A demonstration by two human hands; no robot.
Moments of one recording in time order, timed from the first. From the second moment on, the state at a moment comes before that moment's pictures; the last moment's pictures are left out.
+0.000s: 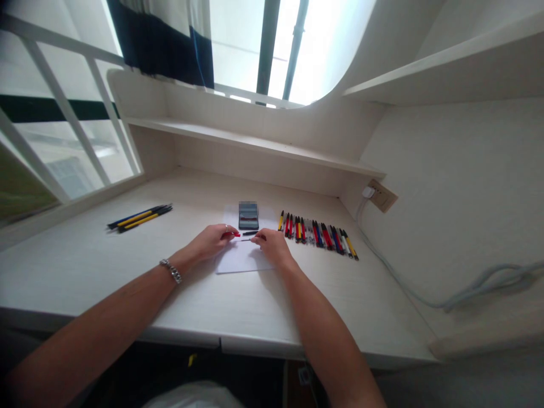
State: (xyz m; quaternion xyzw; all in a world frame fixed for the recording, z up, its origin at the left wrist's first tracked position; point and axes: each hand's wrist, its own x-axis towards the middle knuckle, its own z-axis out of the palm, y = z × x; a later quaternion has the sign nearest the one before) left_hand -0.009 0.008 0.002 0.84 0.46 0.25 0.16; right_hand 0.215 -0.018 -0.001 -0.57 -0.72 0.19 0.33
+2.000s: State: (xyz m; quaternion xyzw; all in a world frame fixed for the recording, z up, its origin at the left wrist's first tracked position) left_hand -0.021 0.015 0.001 0.81 0.52 0.26 0.13; right_hand 0.256 -0.008 0.005 -0.60 -0.73 0.14 0.28
